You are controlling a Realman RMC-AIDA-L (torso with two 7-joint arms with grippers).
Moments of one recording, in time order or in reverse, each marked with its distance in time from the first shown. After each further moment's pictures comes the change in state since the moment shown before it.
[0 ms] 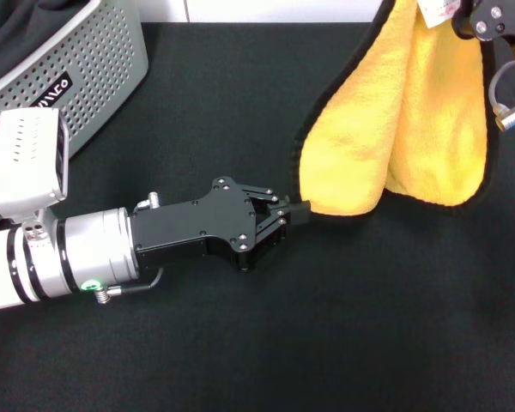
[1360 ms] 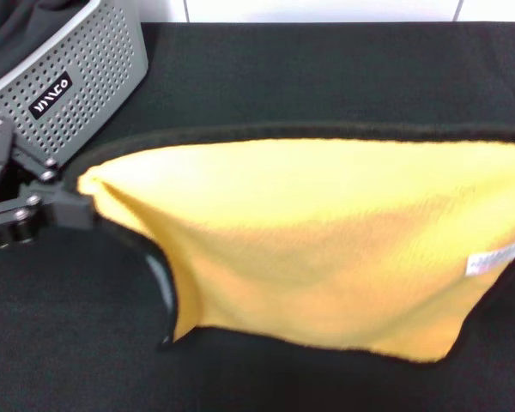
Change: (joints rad) left arm 0.113 0.378 0.004 0.501 -0.179 0.504 -0.494; right arm -0.170 -0.005 -0.025 0.420 -0.256 -0.525 0.924
